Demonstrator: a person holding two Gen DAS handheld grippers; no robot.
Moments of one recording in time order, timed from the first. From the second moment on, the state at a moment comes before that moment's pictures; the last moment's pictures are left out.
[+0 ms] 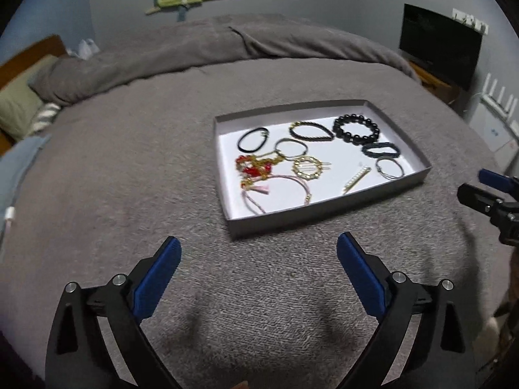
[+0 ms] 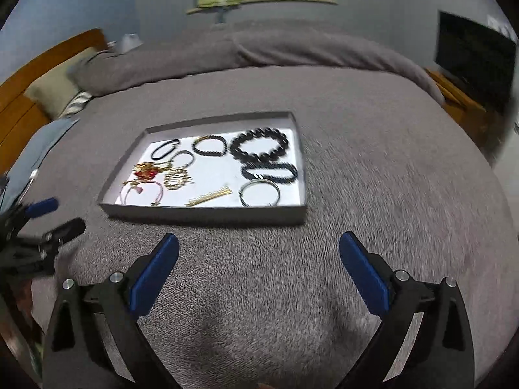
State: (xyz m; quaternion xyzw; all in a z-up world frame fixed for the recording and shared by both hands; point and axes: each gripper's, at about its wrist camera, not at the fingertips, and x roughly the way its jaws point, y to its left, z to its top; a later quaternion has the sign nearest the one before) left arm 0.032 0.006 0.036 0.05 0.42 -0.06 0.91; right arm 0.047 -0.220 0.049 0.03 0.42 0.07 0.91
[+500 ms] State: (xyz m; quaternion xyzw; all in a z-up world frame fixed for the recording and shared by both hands) left arm 0.024 -0.012 0.036 0.06 0.41 -0.03 0.91; right arm 0.035 -0.210 0.036 -0.01 0.43 0.05 0.90
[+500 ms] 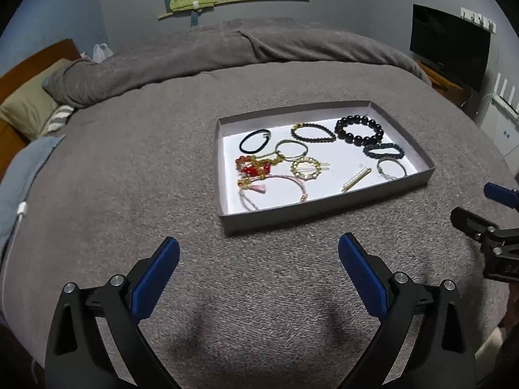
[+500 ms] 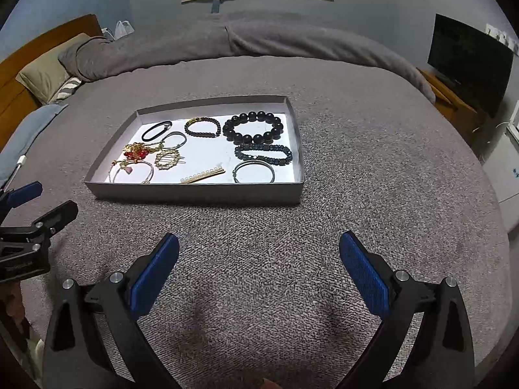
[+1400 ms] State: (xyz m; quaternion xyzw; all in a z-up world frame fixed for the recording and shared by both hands) left arm 0.022 -0.006 0.040 0.05 0.41 -0.03 0.91; right arm 0.031 -0.212 0.045 -0.01 0.42 0.05 0.91
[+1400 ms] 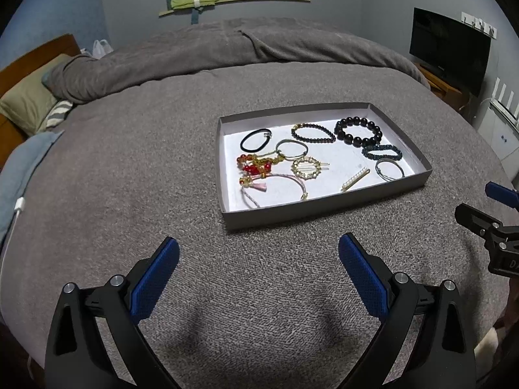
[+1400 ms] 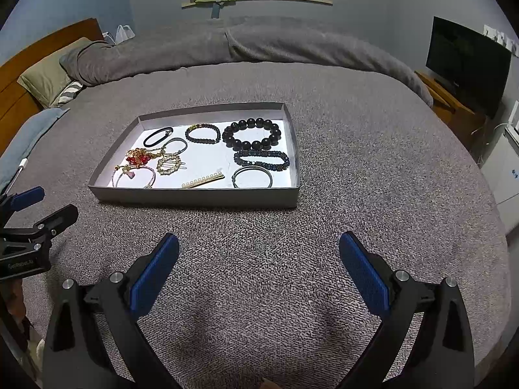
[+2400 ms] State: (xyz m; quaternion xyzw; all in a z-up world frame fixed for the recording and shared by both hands) left arm 0.018 -0.006 0.046 0.05 0.40 -0.04 0.91; right arm 0.027 -0.213 0.049 -0.01 0.41 0.05 0.91
